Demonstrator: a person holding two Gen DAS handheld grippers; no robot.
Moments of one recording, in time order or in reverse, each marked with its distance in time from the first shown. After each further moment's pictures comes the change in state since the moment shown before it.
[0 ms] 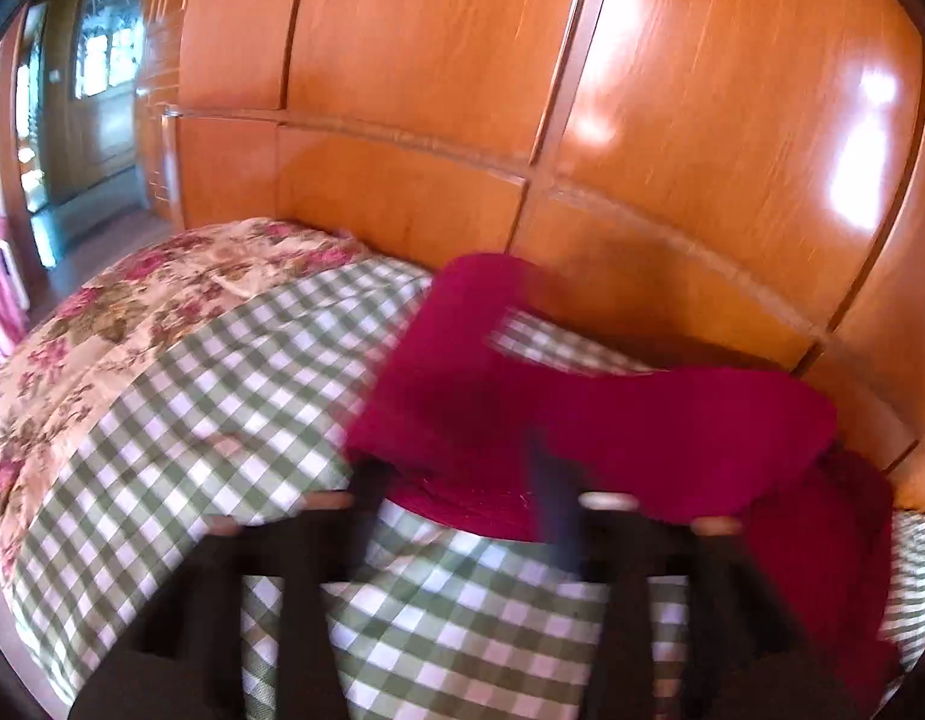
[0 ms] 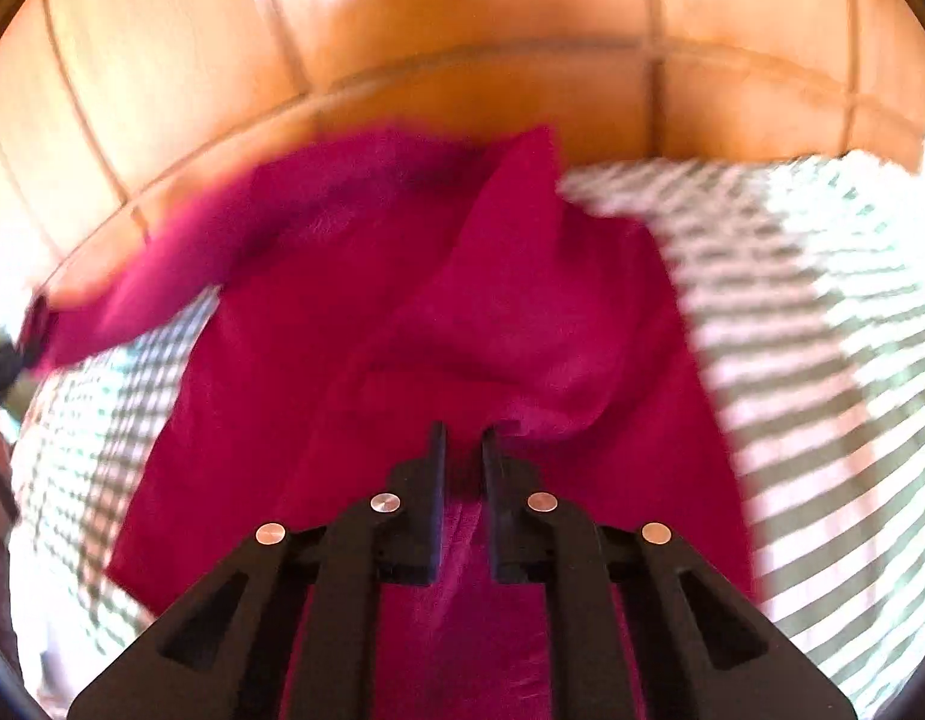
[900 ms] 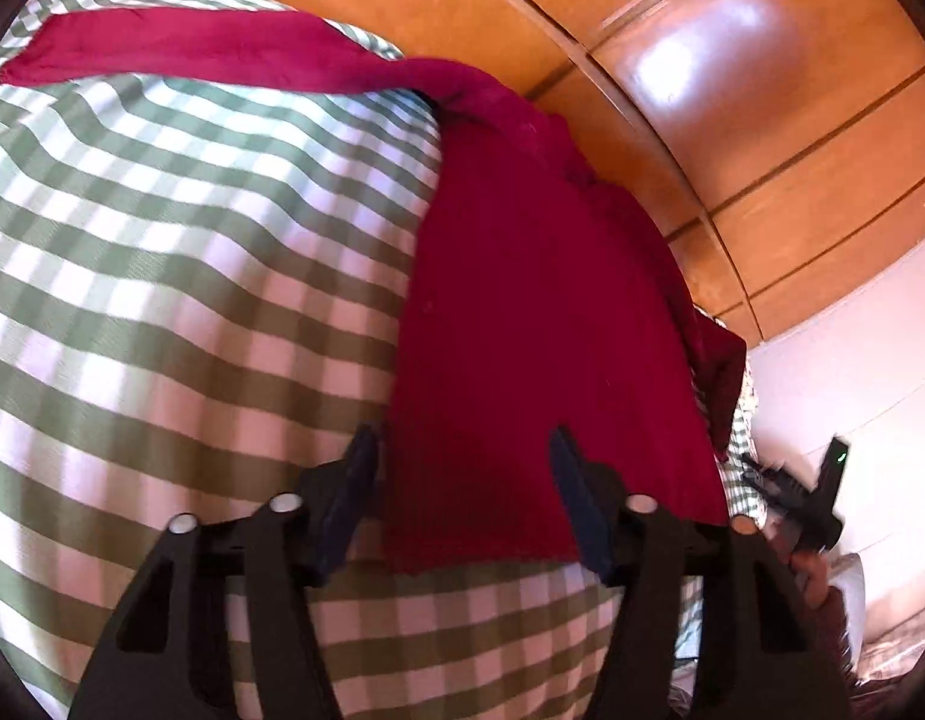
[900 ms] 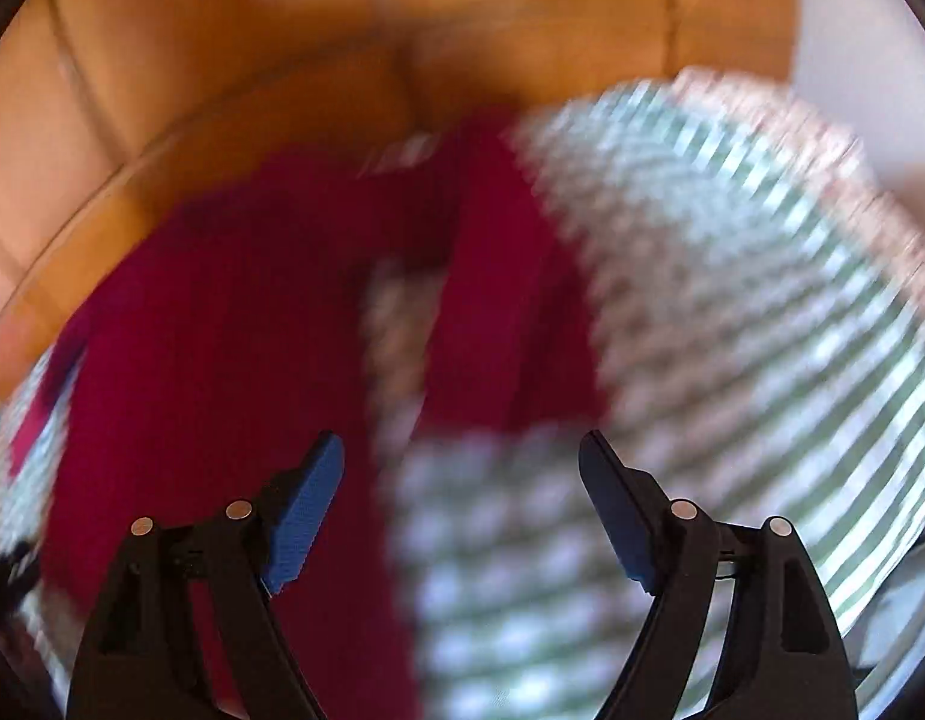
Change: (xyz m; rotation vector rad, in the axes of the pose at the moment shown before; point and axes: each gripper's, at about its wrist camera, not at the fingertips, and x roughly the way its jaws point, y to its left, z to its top) left arm -0.041 -0.069 -0.182 0.031 0.483 -0.677; right arm -0.016 -0.130 -0.057 0.163 0.171 -0.067
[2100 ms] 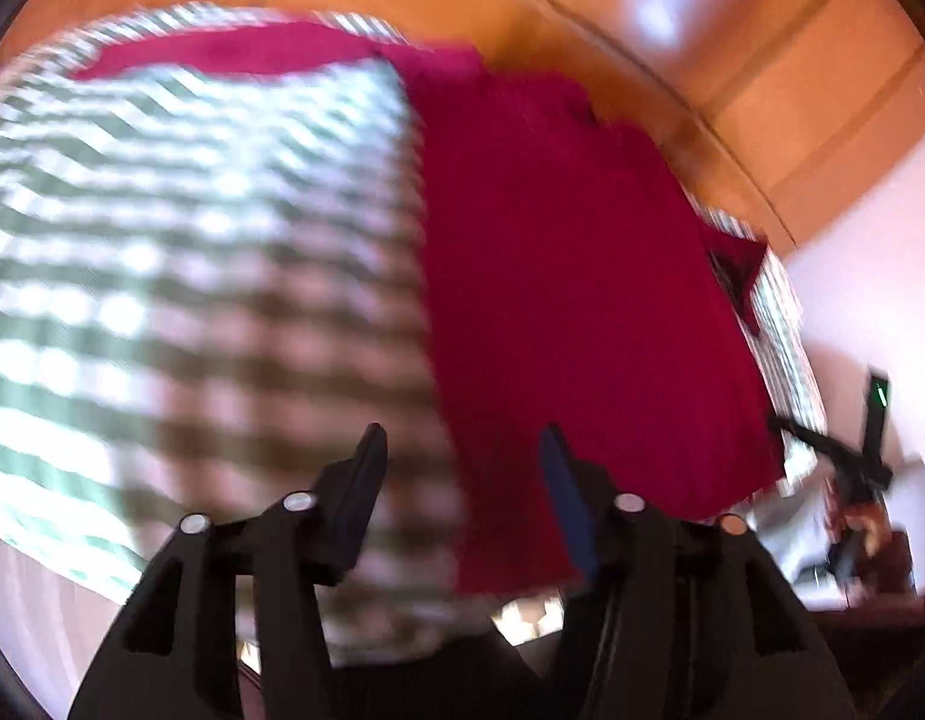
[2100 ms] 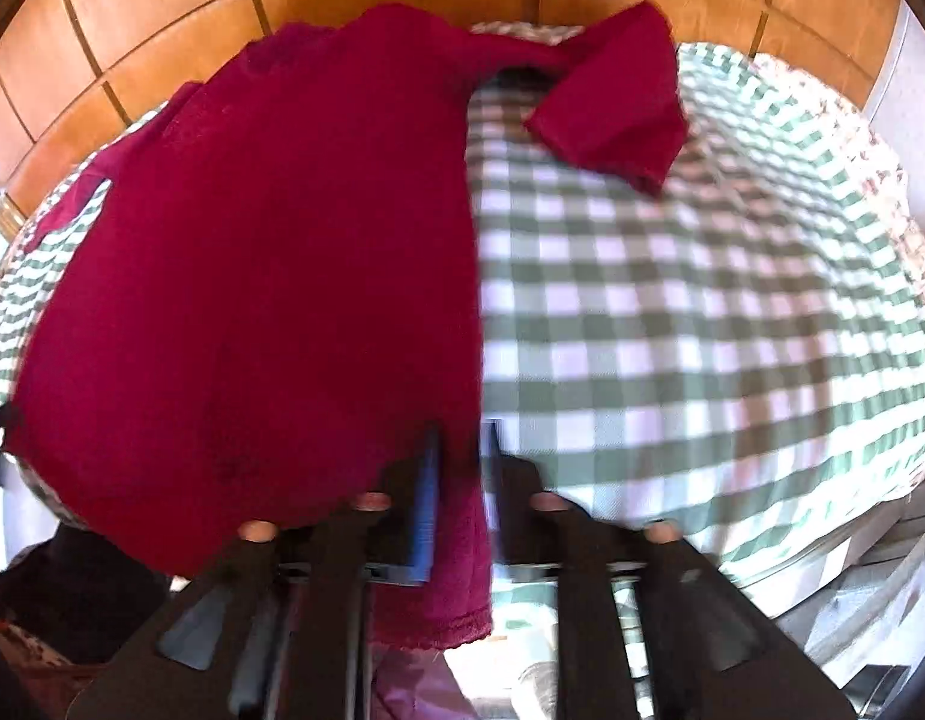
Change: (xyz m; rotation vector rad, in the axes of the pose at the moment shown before) left arm -0.088 -0.022 -0.086 0.110 0.003 0.203; right arm -0.048 0.019 -0.087 -0.272 0.045 -0.074
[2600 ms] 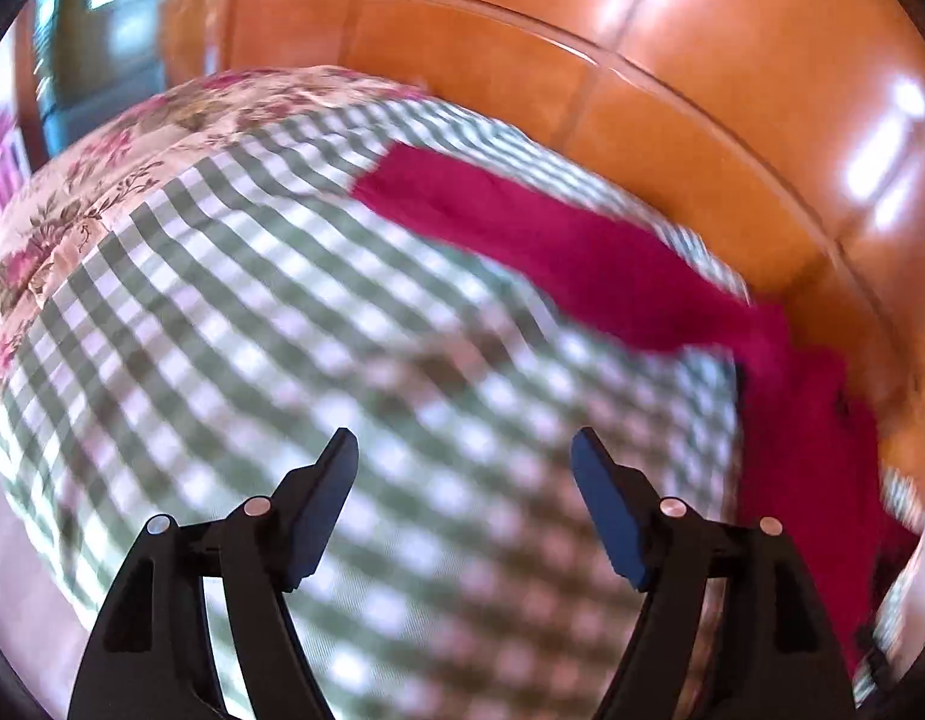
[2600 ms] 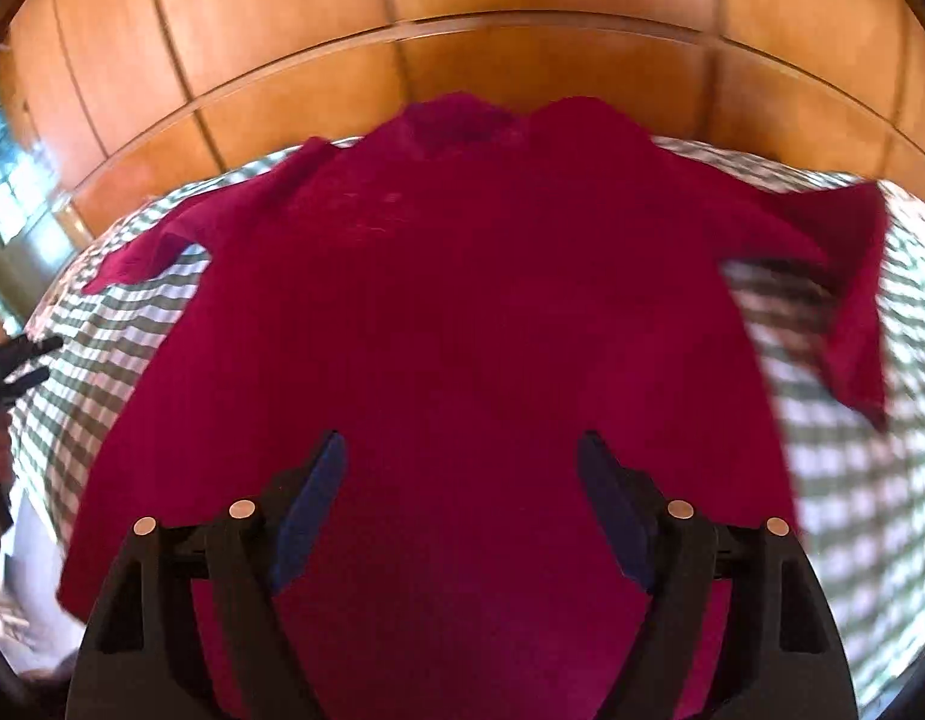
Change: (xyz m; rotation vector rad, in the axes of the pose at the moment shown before) left arm -0.019 0.139 0.121 -0.362 -0.265 0.409; right arm 0.056 0.150 0.086 -0.114 -0.138 0.215
